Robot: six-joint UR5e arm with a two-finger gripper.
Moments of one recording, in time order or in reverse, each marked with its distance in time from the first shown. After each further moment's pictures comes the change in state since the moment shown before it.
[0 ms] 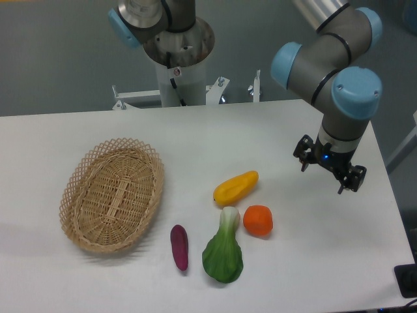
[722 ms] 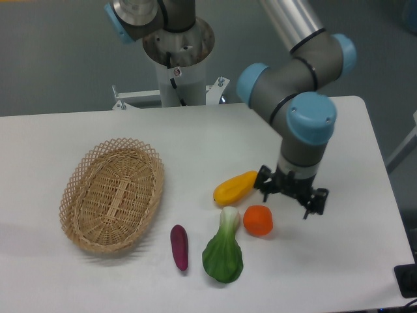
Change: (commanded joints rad) arm -0.078 -0.012 -0.003 0.020 -0.005 -0.189
